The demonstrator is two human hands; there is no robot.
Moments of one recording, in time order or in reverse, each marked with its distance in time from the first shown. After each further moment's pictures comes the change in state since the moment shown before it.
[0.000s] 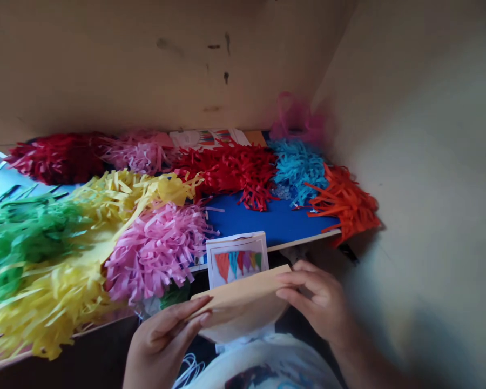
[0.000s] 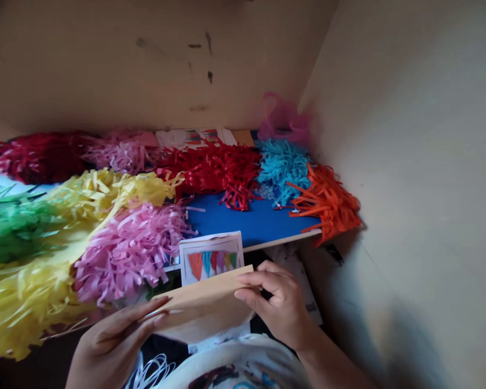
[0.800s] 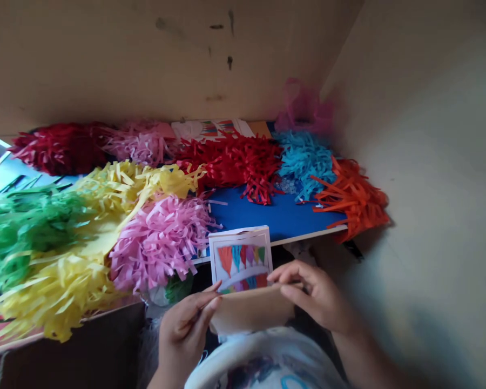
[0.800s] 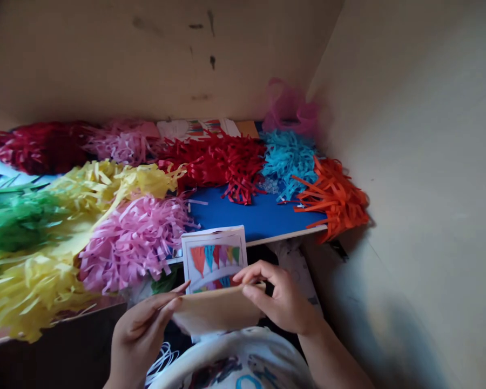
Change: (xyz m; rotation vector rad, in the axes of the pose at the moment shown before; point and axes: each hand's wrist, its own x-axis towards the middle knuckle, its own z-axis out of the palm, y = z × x) left_hand -0.006 -0.009 0.030 -0.073 -0.035 0.001; right_hand -0.006 0.016 0.003 0.329 -0.335 0.309
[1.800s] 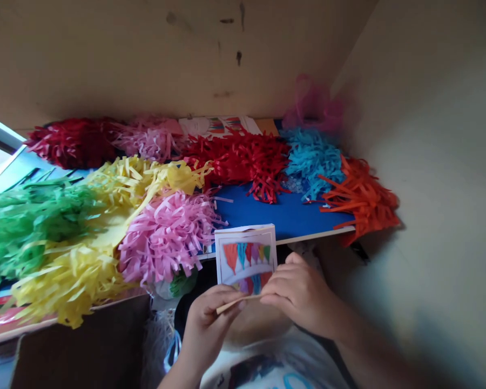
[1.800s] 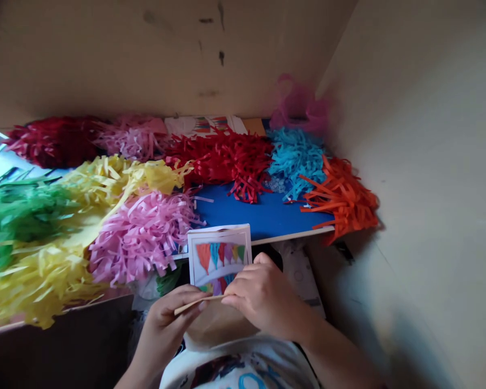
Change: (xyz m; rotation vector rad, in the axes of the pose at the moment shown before) left_hand 0.004 0.016 0.022 -0.175 -0.094 -0.123; right_hand 0.024 -0.021 0.016 -0.558 -0.158 -0.392
